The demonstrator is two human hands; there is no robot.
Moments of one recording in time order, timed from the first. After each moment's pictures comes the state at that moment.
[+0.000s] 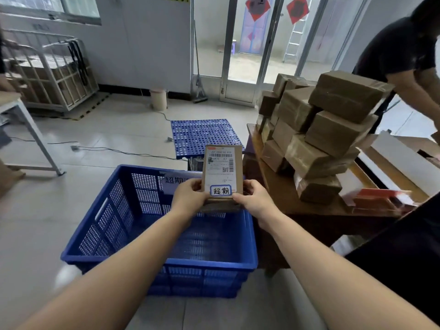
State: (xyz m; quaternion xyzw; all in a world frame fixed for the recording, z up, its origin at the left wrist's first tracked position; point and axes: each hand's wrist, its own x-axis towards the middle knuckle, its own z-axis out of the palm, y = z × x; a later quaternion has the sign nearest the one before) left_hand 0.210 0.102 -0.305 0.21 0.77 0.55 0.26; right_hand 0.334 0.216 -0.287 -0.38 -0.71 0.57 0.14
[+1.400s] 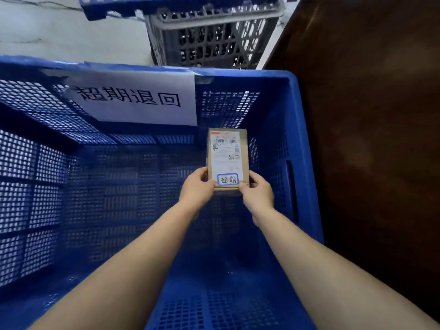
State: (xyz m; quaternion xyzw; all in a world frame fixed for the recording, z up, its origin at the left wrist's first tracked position) left_hand 0.002 0.357 -0.798 0.07 0.77 0.39 0.49; right_hand 0.115 0.438 -0.800 -0.66 -0.55 0.50 0.03
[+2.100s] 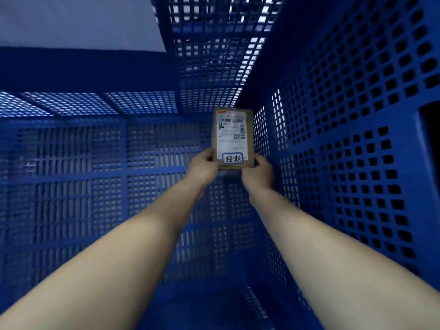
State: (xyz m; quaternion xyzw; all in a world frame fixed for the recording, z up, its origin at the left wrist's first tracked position) left_hand 0.007 0.429 -1.078 0.07 0.73 0.41 0.55; right_hand 0.108 0.494 -1.068 -0.70 -0.50 0.50 0.05
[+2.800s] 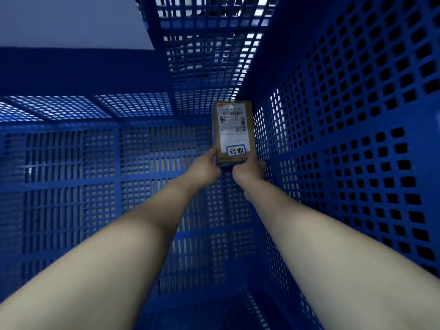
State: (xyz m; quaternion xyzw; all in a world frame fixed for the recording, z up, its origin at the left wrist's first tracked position) left_hand -0.004 0.443 -1.075 0.24 0.76 0.25 0.55; right_hand 0.087 0.508 -1.082 -0.68 -0.59 0.43 -0.08
